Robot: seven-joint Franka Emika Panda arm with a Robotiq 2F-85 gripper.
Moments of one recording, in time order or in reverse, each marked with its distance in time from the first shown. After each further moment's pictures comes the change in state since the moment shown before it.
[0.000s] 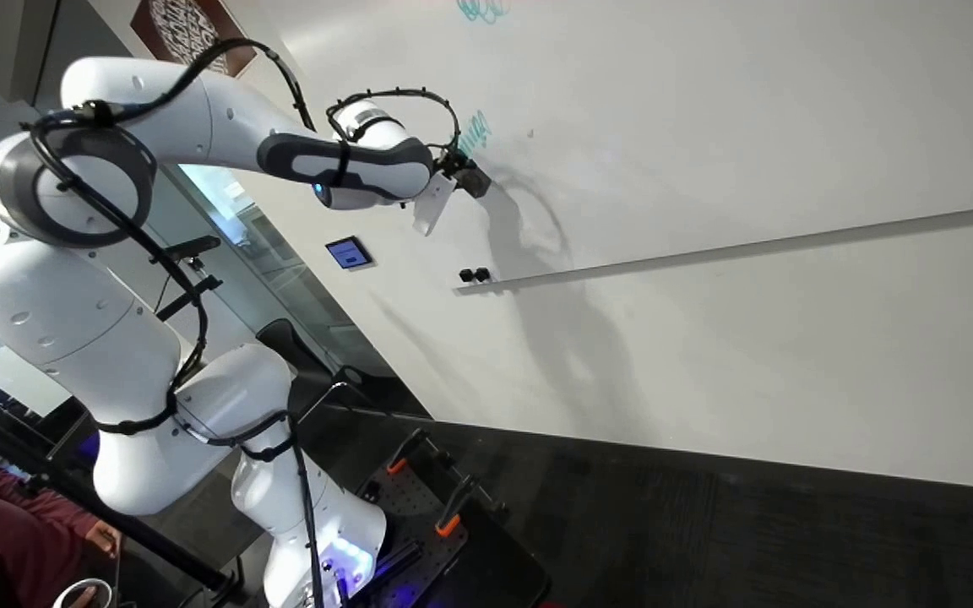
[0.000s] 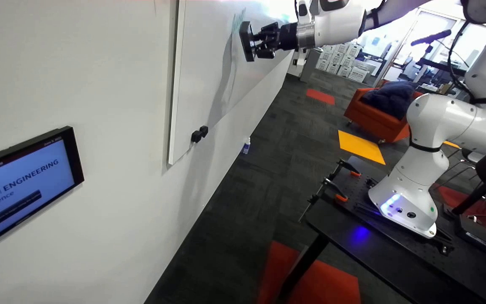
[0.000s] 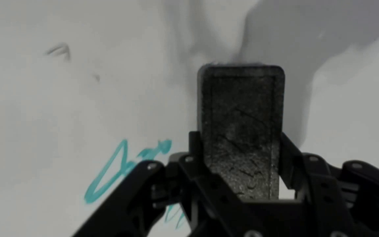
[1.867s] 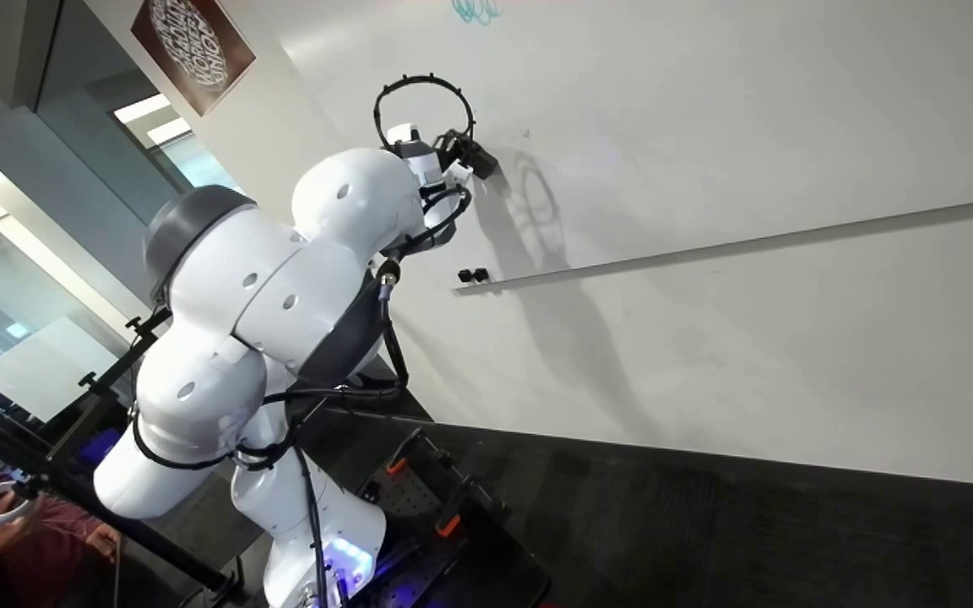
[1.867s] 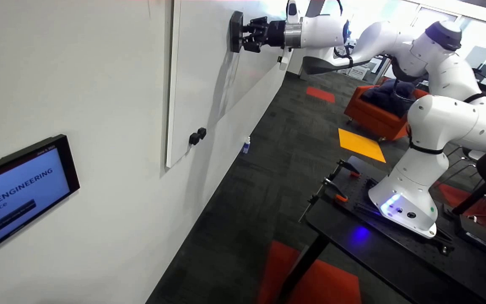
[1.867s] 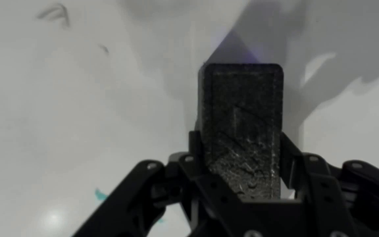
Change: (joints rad) arm 0.175 -0.880 0.046 -0.035 0.127 -0.471 -0.883
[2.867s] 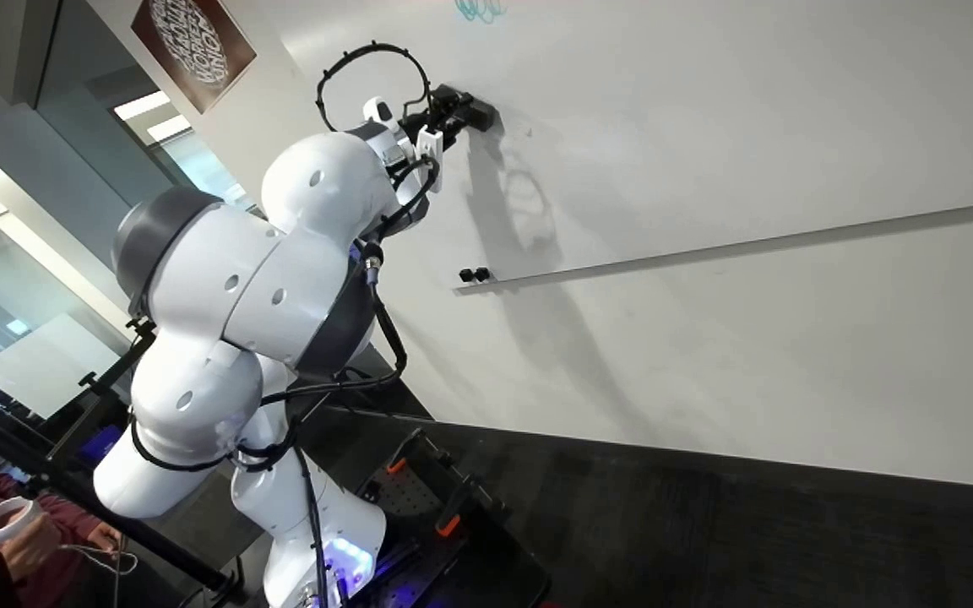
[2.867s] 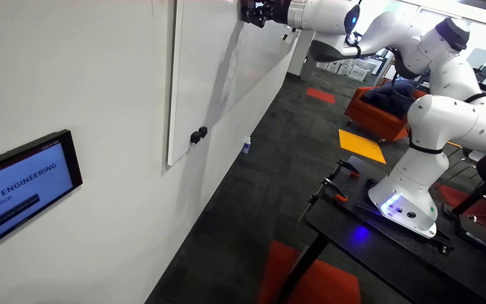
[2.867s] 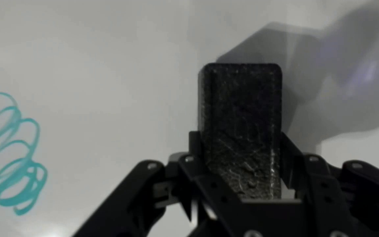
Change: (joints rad) arm -0.027 -0.003 0.163 -0.057 -0.123 -0.403 -0.020
